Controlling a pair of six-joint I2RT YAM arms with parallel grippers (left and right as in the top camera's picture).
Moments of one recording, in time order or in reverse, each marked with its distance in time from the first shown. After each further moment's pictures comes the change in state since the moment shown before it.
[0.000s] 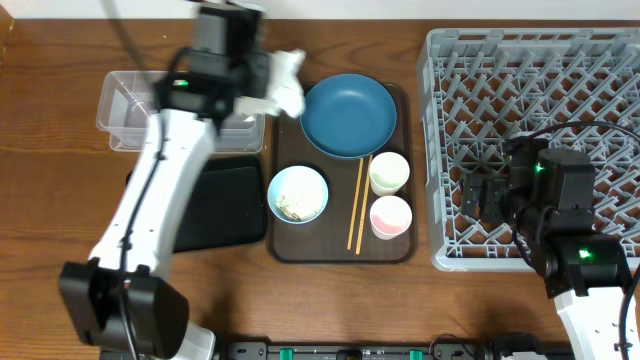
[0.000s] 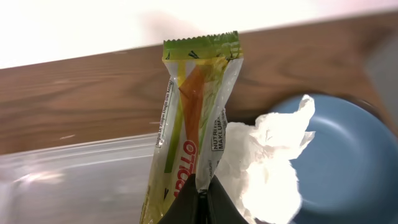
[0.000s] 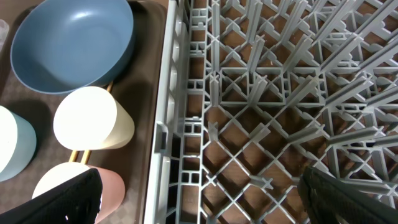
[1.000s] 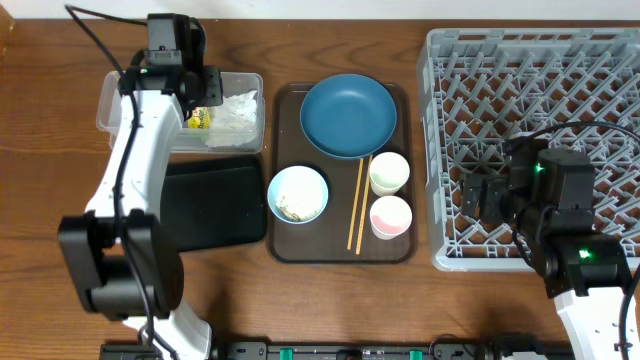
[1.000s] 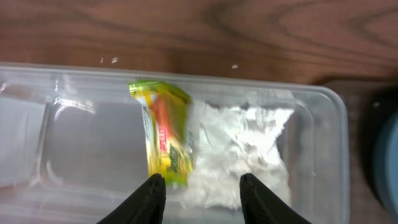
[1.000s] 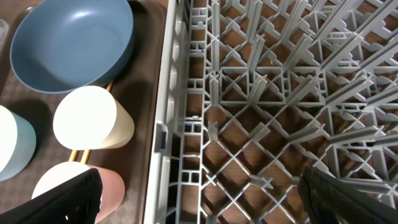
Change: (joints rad) left arm 0.172 0.139 -0.010 -0.085 -0.011 -0.040; right arm 0.000 0.000 0.000 -0.002 0.000 0.000
